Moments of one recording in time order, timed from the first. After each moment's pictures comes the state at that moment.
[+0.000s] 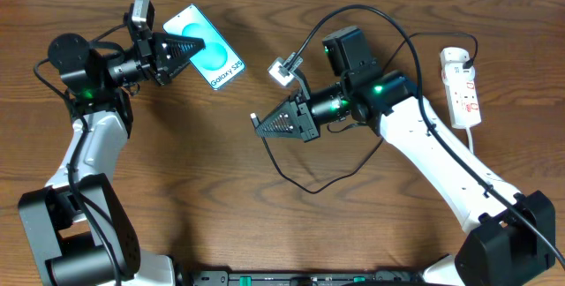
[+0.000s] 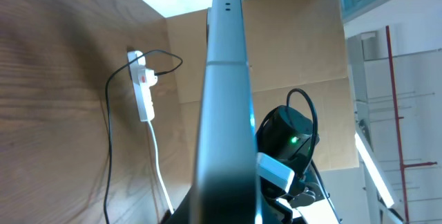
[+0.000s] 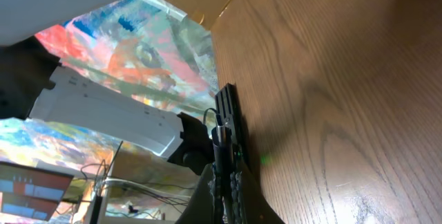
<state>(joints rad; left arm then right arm) 0.26 1.67 1.00 0.84 1.50 -1.55 0.52 1.66 1.37 -0.61 -1.19 0.08</state>
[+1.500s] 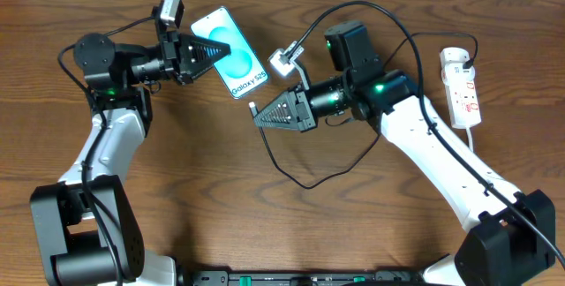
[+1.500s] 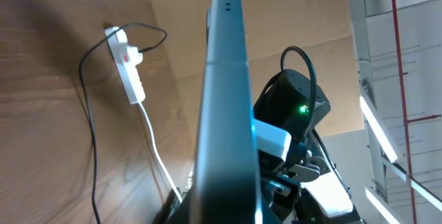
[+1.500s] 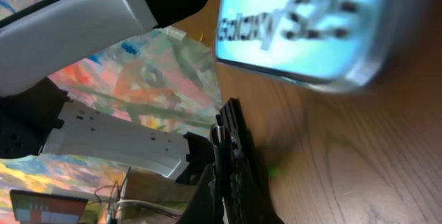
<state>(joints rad) 0.15 1.67 1.00 0.96 1.51 -1.57 0.50 1.67 1.37 -0.50 -1.19 0.26</state>
